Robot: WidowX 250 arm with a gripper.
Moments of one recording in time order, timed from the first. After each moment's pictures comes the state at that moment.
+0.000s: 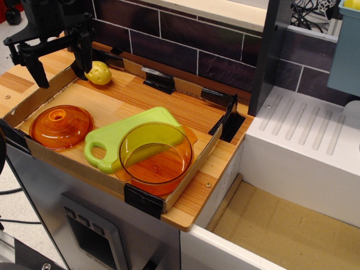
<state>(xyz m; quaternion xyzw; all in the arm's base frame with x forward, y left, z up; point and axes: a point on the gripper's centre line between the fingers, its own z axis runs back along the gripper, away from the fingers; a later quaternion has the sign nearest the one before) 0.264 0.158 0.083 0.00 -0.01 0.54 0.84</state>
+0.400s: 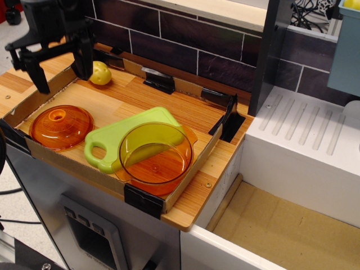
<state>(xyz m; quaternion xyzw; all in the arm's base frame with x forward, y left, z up) 0.263 0.155 0.074 0.00 0.01 0.54 0.84</state>
